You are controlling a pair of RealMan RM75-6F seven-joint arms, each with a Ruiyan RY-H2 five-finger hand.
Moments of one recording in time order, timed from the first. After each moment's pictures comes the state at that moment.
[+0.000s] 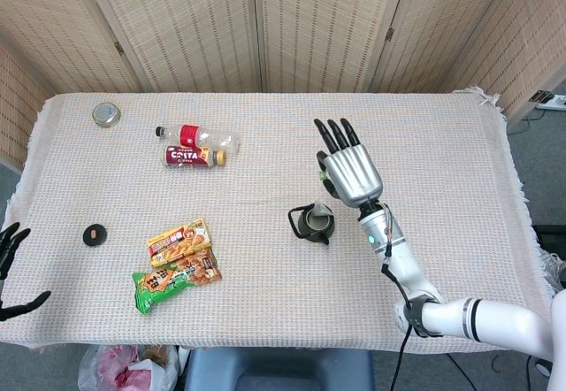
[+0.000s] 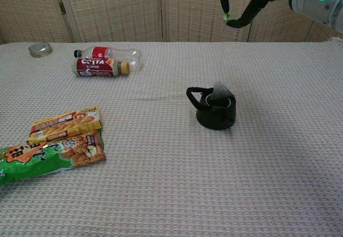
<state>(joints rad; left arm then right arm) -0.07 -1.01 -0.02 -1.54 1.54 1.51 -0.26 0.87 -1.42 0.30 -1.64 -1.00 1.15 -0.70</state>
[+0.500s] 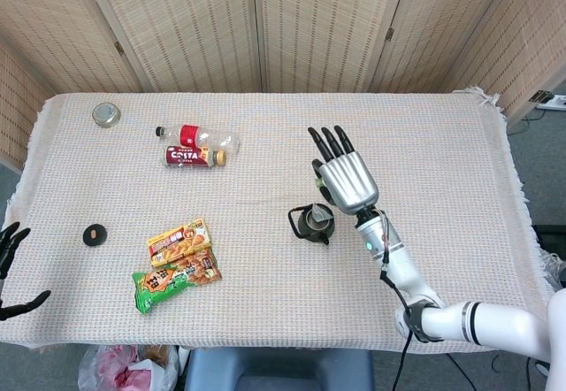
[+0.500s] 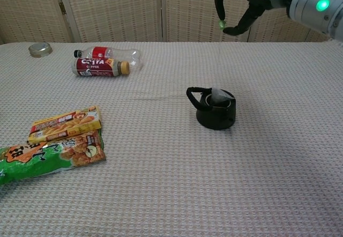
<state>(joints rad) -0.07 -1.01 -0.02 -1.54 1.54 1.51 -0.26 0.87 -1.43 0.27 -1.66 -1.05 1.16 -0.69</state>
